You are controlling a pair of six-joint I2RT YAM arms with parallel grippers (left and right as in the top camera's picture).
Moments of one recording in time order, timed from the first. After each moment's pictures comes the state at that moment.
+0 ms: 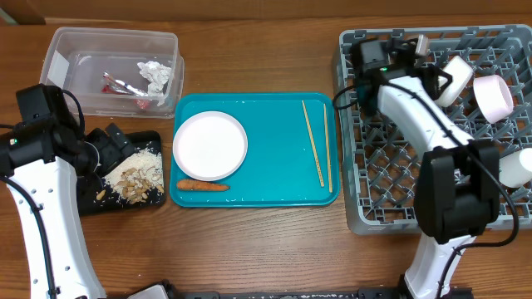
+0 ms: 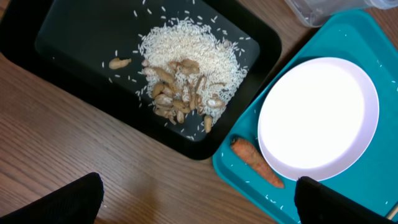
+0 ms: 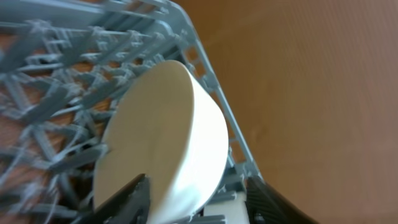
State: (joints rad) left arm 0.37 1.40 1.39 -1.30 0.04 -0.39; right arm 0.21 2.02 1.56 -0.83 1.27 0.28
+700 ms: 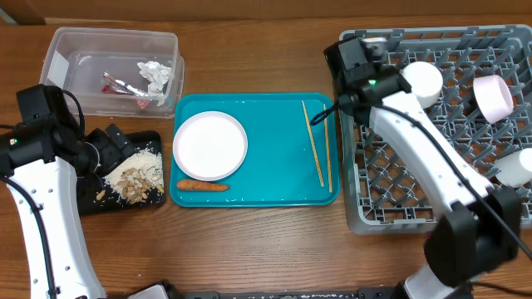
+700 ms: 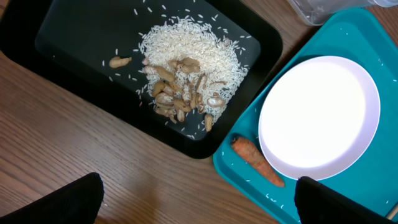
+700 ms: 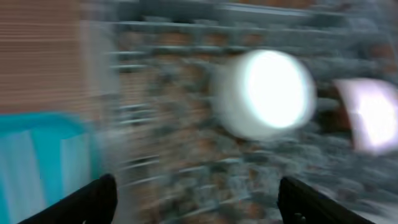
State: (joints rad) left arm 0.37 1.40 1.39 -1.31 0.04 -0.39; right arm 0.39 1.78 1.56 -0.88 0.50 0.31
